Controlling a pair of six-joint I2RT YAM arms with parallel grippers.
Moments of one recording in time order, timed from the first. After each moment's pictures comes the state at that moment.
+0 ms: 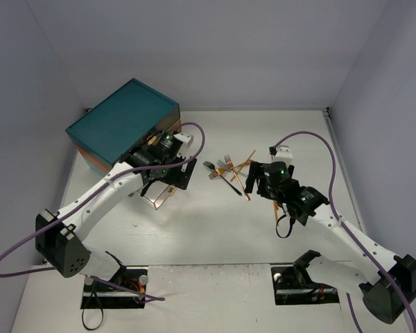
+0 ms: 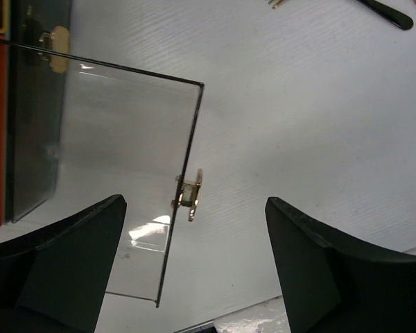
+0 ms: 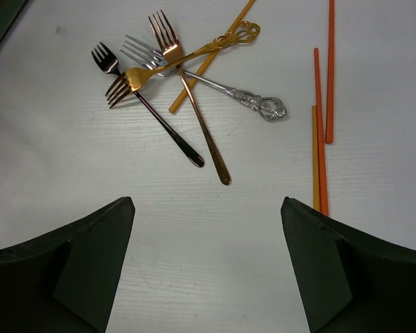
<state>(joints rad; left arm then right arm) -0.64 1.42 1.35 -0.90 -0.12 -0.20 0.61 1.00 0.77 -0.44 0.34 0.53</state>
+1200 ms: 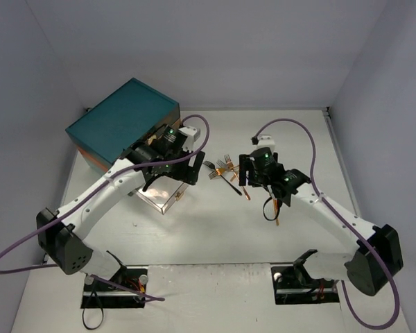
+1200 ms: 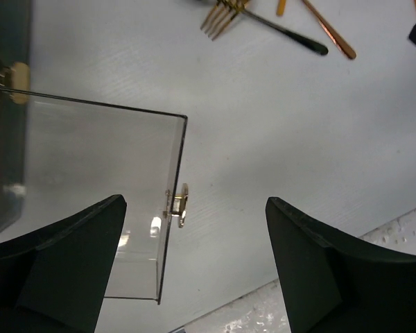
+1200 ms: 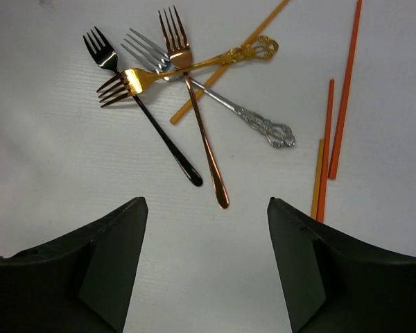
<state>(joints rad) -0.68 1.45 1.45 -0.91 -0.02 -0.25 0.60 1.22 0.90 -0.44 0.31 0.41</state>
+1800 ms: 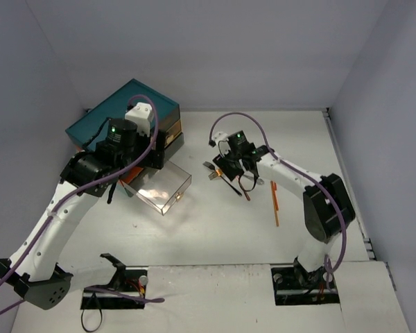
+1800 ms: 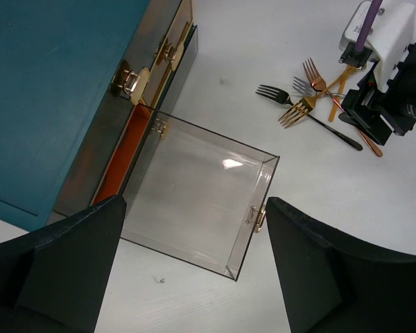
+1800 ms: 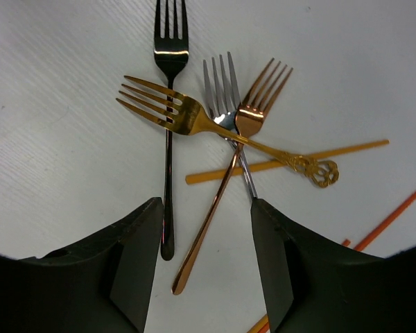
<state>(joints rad) -0.56 1.17 1.53 -0.93 -0.22 -0.17 0.57 1.73 1.22 -0.40 0.02 -0.28</state>
